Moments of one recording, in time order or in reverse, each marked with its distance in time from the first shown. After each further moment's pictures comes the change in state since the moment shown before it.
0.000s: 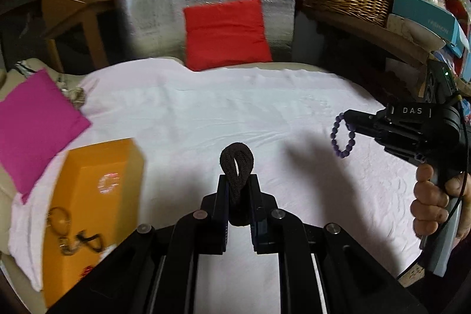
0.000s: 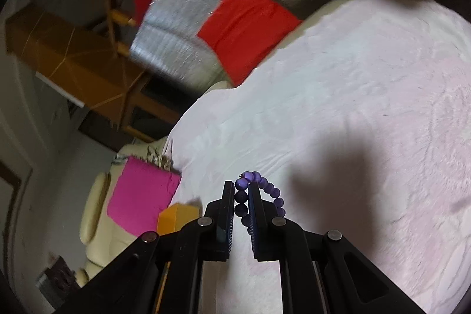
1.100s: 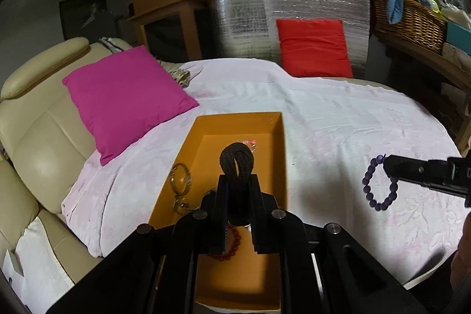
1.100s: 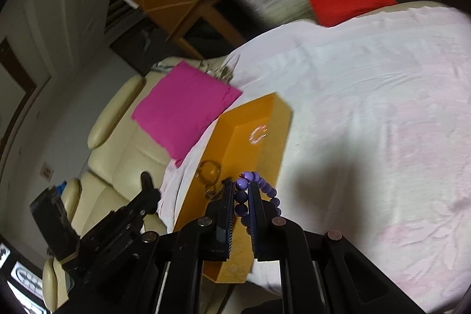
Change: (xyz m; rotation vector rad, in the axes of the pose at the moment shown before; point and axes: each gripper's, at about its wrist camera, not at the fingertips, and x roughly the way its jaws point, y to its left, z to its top) left arm -0.085 0.160 -0.088 -0.148 -0.068 0.276; right arm 0.043 0.175 -0.177 -0.309 0.237 0.100
